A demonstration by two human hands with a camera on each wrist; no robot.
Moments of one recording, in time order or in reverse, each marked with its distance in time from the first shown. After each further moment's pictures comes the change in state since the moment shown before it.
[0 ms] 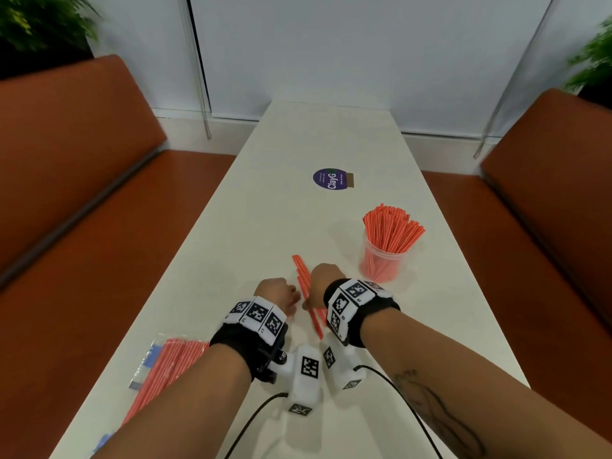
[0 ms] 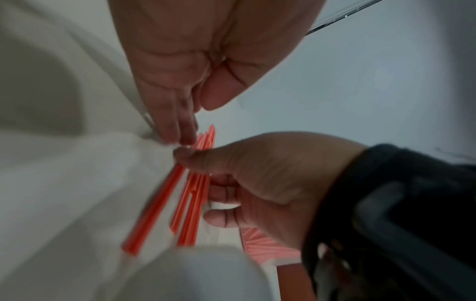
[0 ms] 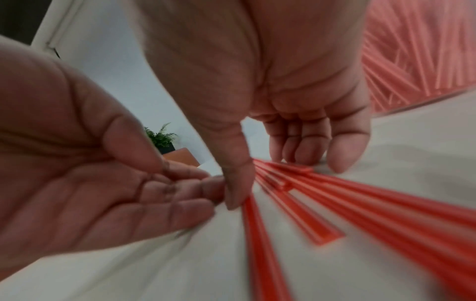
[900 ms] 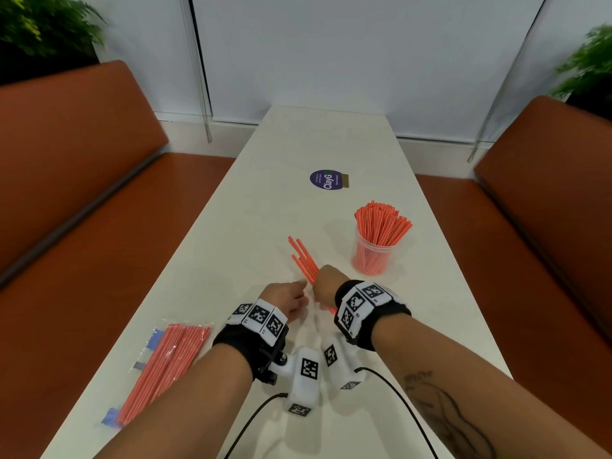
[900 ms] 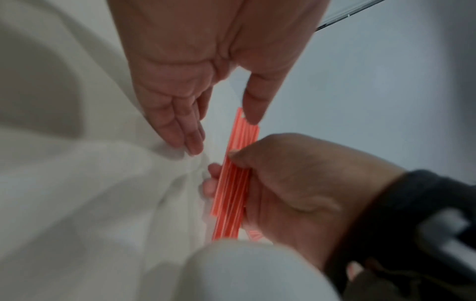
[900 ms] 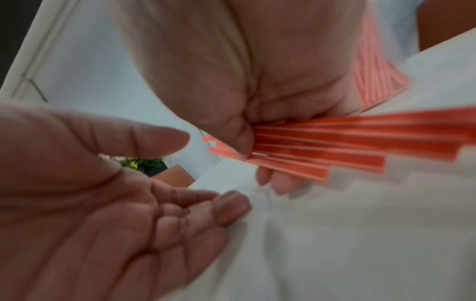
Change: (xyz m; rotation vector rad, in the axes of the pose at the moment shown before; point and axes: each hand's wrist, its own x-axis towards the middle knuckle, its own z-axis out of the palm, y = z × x) left_hand -0.026 0.000 0.020 -1.035 -0.242 -0.159; right_hand -0.044 0.014 0.007 0.213 -0.007 -0.081
